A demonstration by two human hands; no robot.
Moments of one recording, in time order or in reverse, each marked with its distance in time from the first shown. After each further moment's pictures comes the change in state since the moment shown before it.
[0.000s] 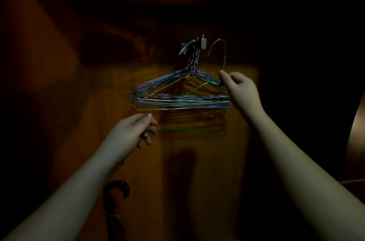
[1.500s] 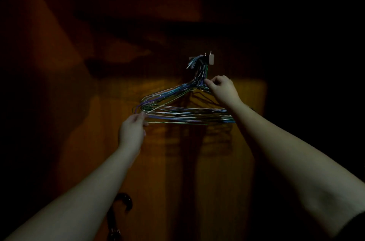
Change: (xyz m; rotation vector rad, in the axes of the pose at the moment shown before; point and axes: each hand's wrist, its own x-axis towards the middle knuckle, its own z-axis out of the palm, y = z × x) left_hand 0.096 -0.054 -0.005 -0.054 0.439 0.012; right_hand 0.083 0.022 0.064 -0.201 -0.145 0.045
